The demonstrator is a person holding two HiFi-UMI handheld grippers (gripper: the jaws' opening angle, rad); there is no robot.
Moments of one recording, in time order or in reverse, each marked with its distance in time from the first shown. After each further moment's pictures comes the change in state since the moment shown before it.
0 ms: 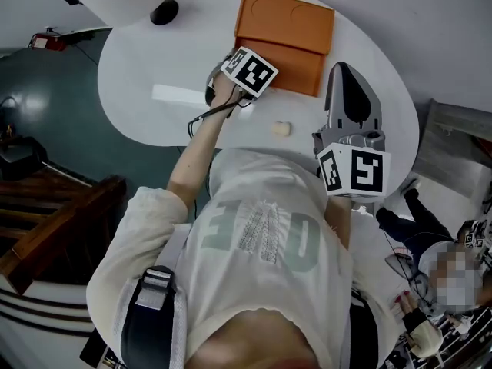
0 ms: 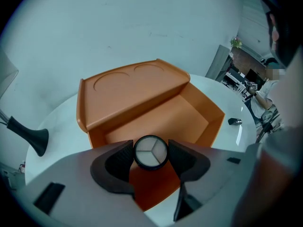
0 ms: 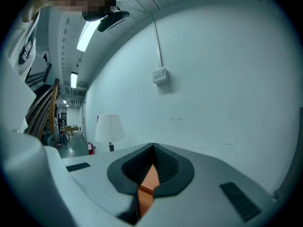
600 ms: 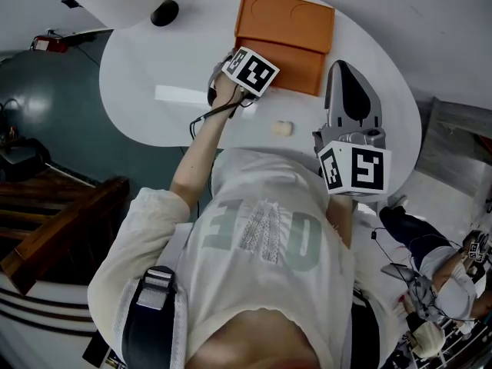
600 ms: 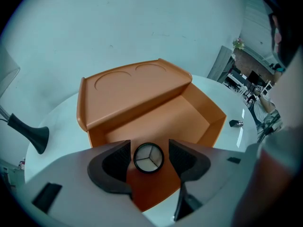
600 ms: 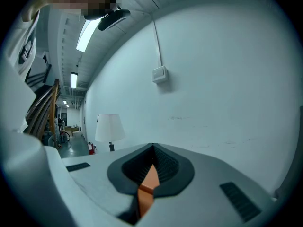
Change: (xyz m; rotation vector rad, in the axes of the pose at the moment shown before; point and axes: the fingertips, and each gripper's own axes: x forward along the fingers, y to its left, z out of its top) left arm 0.002 0.003 -0.001 -0.021 -0.001 0.013; right arm 0.003 0.001 -0.003 0.005 0.007 0.004
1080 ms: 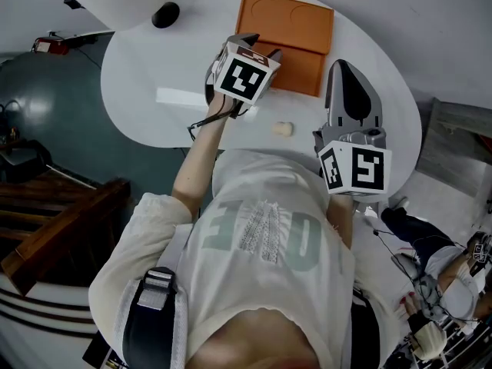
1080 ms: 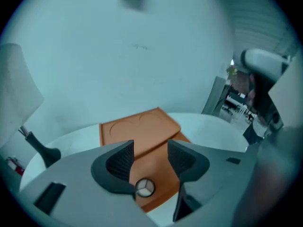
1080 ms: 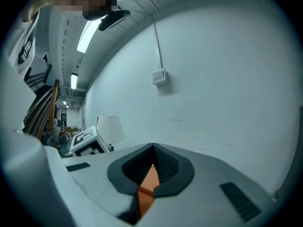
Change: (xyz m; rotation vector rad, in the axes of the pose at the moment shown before) left arm -0.085 -0.003 0.072 -0.046 -0.334 0.017; right arm -0.003 -0.002 0.005 0.000 -0.022 -0.005
